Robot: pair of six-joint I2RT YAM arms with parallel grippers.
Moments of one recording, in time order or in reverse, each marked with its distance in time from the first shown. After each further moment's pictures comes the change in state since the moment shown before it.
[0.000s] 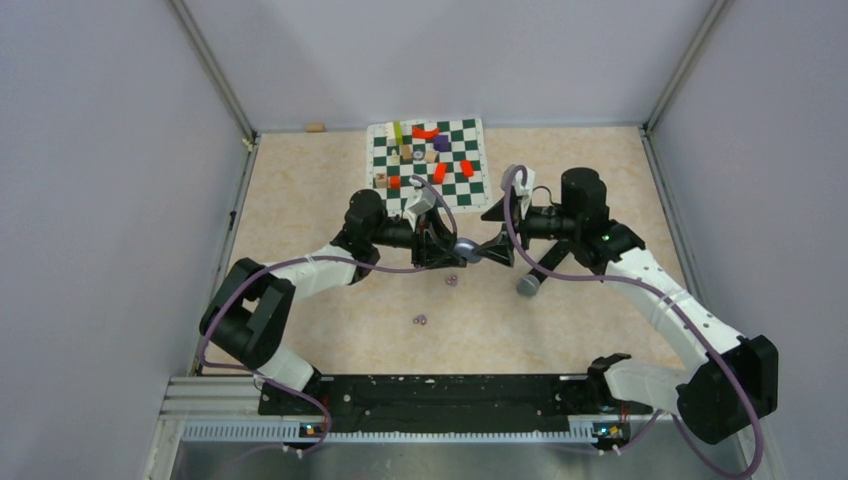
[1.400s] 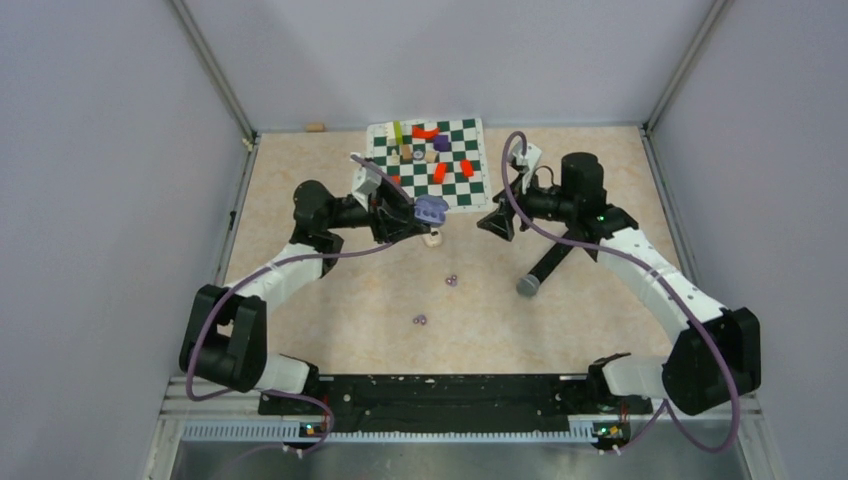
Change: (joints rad) left arm 0.264 -0.170 -0.009 0.099 0.061 -0.042; right arm -0.076 0.151 0.068 0.032 0.141 0.124
